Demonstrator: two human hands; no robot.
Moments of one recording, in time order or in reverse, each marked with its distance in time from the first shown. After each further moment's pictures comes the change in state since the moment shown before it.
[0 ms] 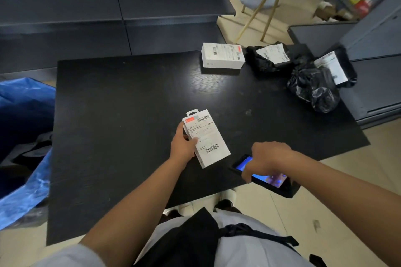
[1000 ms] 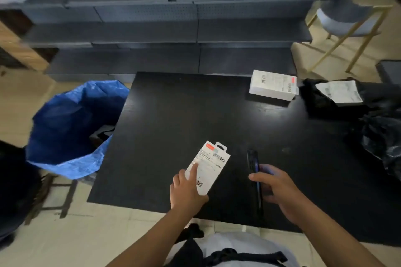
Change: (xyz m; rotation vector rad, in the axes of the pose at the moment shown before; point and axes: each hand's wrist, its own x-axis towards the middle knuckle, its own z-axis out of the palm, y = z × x) left_hand -0.090 -0.039 0.015 0.987 0.384 -0.066; right_hand 0.067 0.049 0.020 1.366 -0.161 -0.431
